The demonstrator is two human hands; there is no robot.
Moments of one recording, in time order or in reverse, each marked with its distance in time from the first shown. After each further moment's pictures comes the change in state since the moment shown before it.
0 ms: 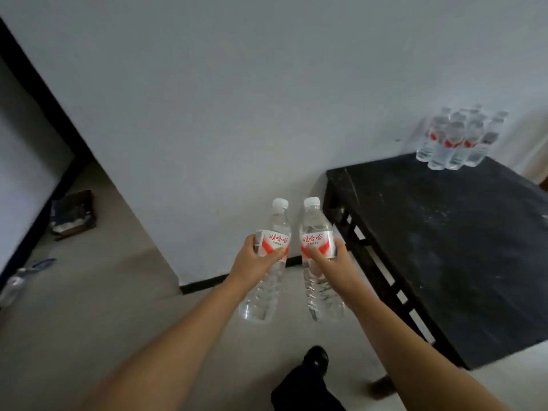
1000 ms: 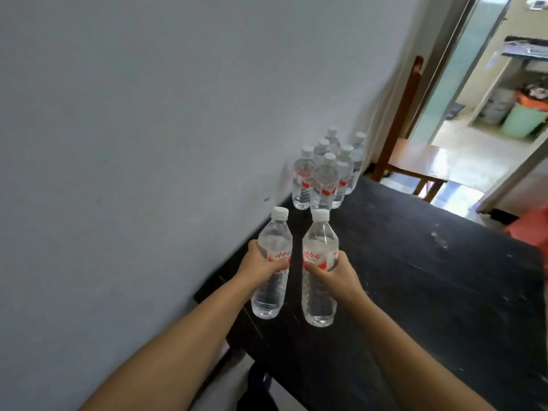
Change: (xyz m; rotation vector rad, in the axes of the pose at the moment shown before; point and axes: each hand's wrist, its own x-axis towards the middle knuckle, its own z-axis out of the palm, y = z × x) left_hand 0.427 0.200 0.347 0.251 -0.659 0.126; right_hand 0.358 -0.022 -0.286 -0.029 0.661 0.259
